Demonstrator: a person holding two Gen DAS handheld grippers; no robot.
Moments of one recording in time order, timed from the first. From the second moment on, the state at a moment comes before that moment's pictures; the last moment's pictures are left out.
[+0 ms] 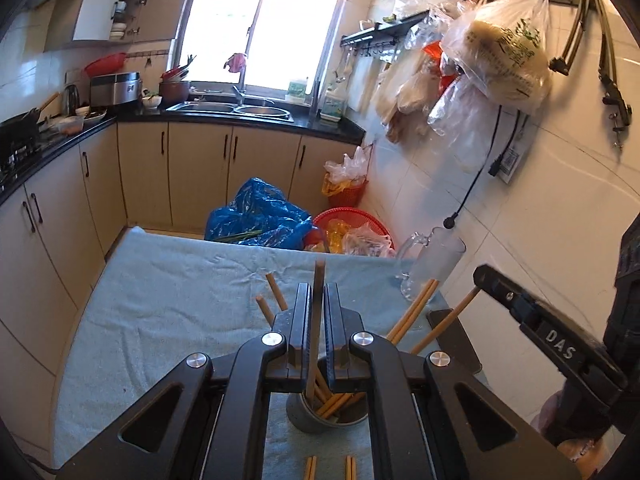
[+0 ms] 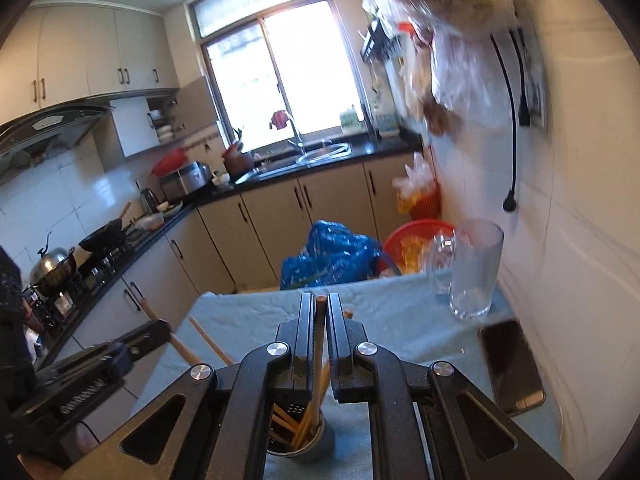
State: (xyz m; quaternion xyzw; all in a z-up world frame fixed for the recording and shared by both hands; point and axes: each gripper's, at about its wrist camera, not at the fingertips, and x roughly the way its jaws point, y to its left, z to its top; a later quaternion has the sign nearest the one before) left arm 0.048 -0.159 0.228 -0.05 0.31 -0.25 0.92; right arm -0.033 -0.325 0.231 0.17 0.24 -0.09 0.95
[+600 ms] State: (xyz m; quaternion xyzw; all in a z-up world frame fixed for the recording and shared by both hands) left arm -0.027 -0.094 0.252 -0.04 0.26 -0.24 0.94; right arm -0.091 -0.336 0.240 0.14 0.26 -0.11 0.95
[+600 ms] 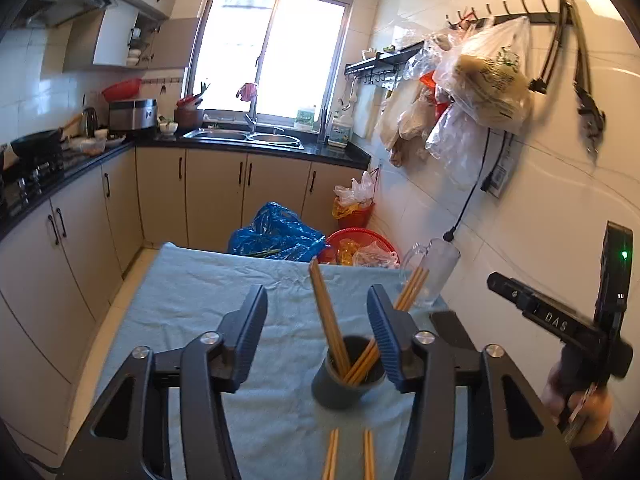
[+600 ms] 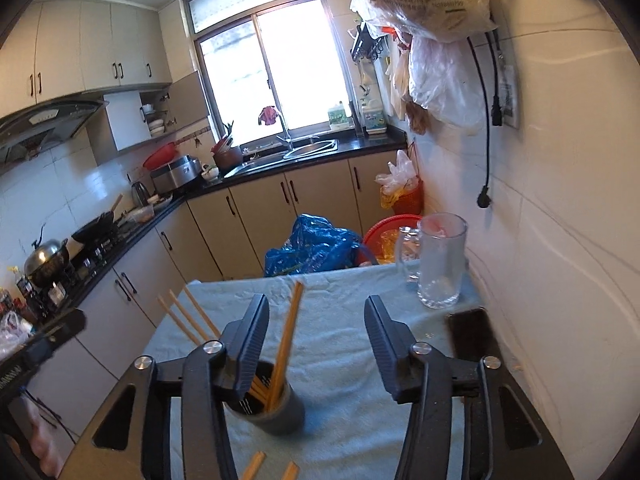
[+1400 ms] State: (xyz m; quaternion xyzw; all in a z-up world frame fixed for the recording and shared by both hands) left arm -0.112 -0.076 0.119 0.07 0.35 -0.24 0.90; right arm -0.237 -0.311 0.086 0.07 0.46 -0.08 0.88
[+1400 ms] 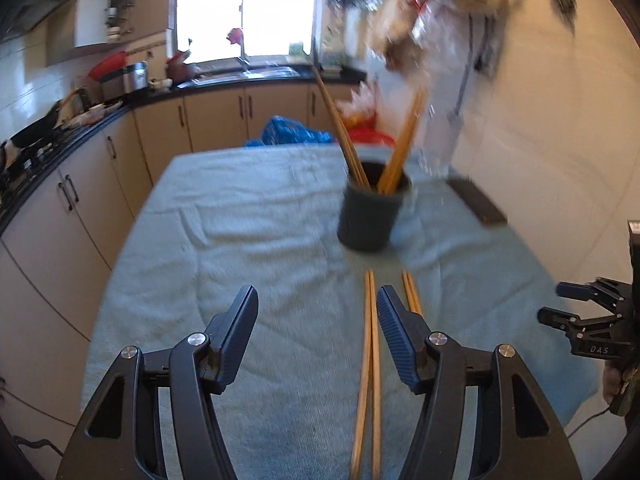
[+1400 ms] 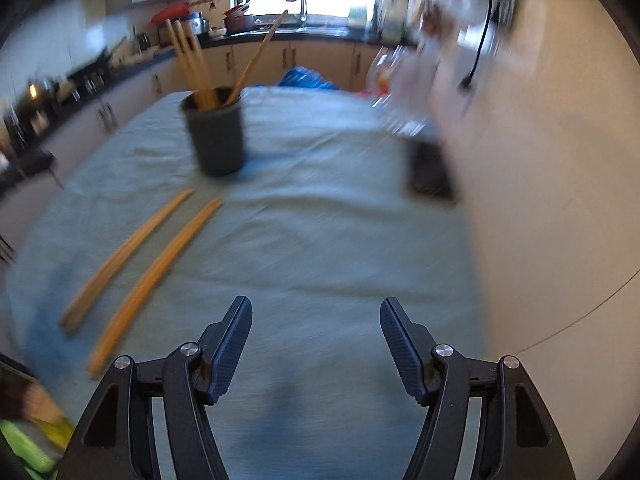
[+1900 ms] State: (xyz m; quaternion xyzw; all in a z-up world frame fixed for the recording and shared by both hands) left arm -0.106 -0.122 0.029 0.13 0.46 -0.29 0.83; right arm -0.214 -0.277 0.039 0.16 0.46 -0.02 0.87
